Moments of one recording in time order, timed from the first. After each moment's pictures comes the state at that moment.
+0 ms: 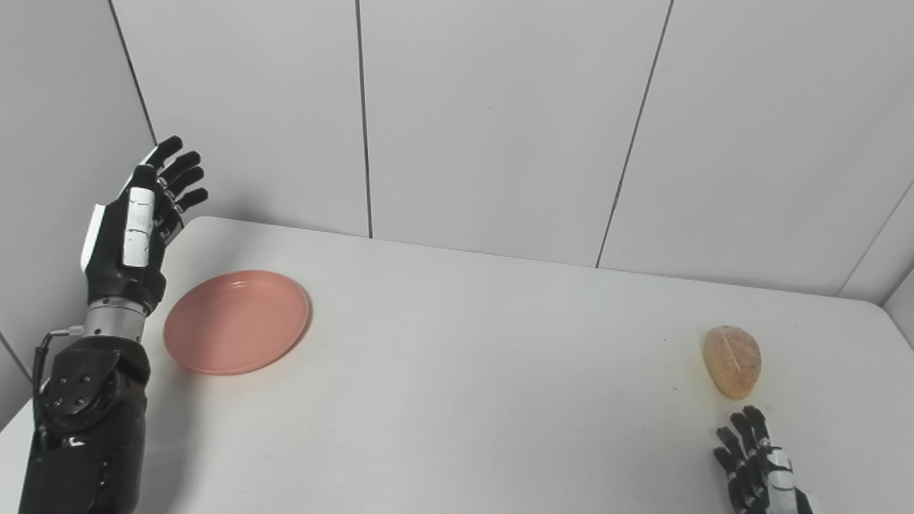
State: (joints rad) left arm -0.47 0.43 0.36 0.09 -0.29 0.02 -0.06; right arm 0.05 -0.08 -0.09 -0.10 0.24 0.01 0.09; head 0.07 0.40
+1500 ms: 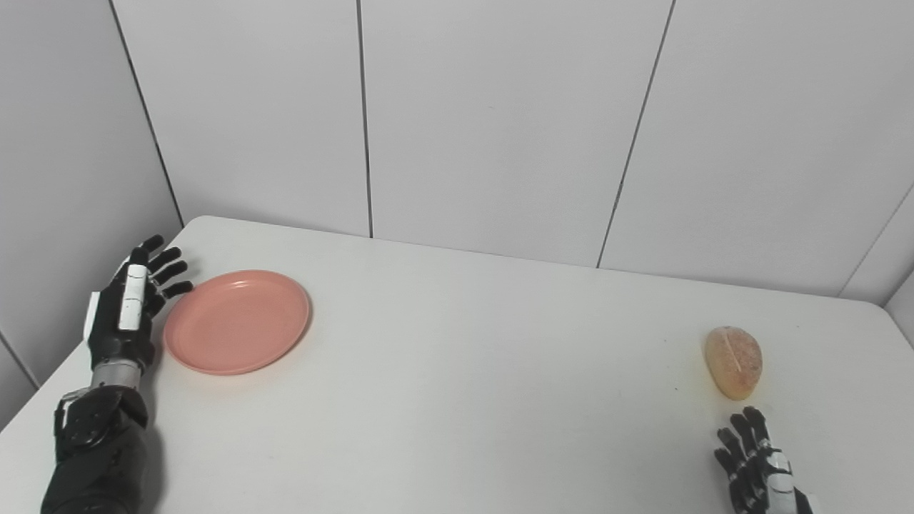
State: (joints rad) left arm -0.61 0.48 0.41 0.97 -0.33 -0.42 -0.17; right arm 0.05 -0.09 -0.08 -0.11 0.23 0.01 0.08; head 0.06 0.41
